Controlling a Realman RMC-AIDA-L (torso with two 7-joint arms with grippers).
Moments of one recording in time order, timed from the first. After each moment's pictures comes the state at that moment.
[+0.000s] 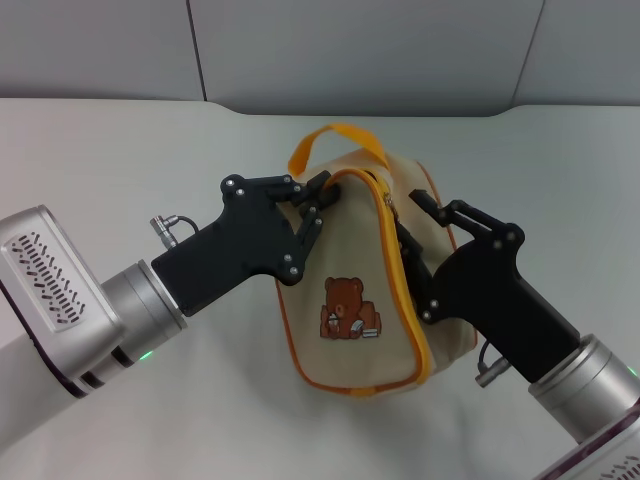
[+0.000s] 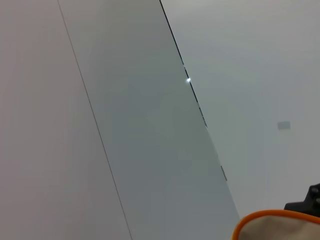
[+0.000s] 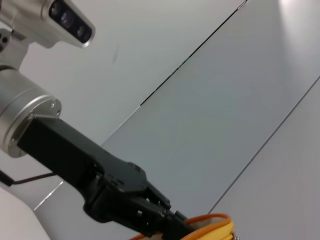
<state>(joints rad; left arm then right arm) -0.62 -2.08 -0.14 -0.09 2.28 1.48 -0.13 0.38 2.09 0.29 0.37 -2.30 -1.46 -0.68</state>
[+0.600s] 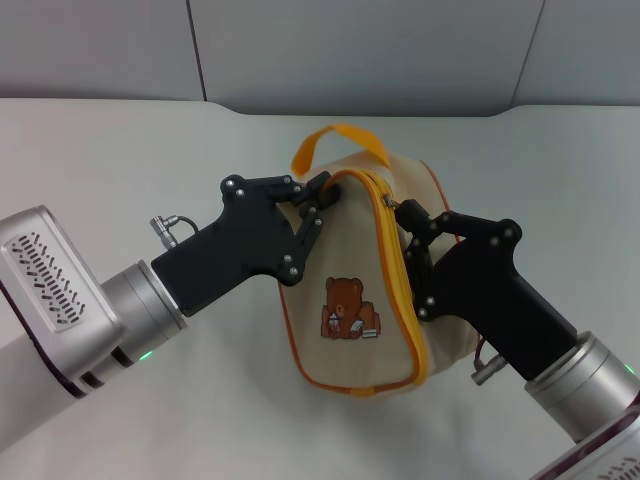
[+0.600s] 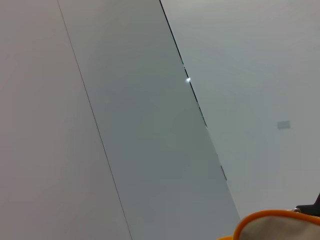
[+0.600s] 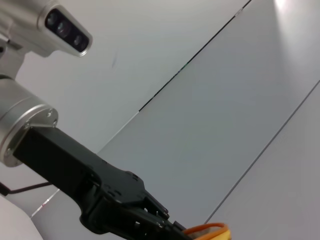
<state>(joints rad) -0.62 -2.08 -0.14 -0.09 2.28 1.48 -0.13 0.38 2.09 0.29 0.38 -2.30 -1.47 -0.70</state>
